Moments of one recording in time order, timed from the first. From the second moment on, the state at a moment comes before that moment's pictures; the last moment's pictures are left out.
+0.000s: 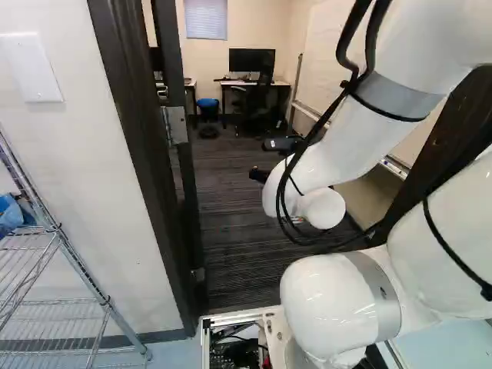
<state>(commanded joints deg) 0.0 16.0 -5.0 0.0 50.0 0.0</state>
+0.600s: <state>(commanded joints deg) 0.0 16.0 -5.0 0.0 50.0 0.0</state>
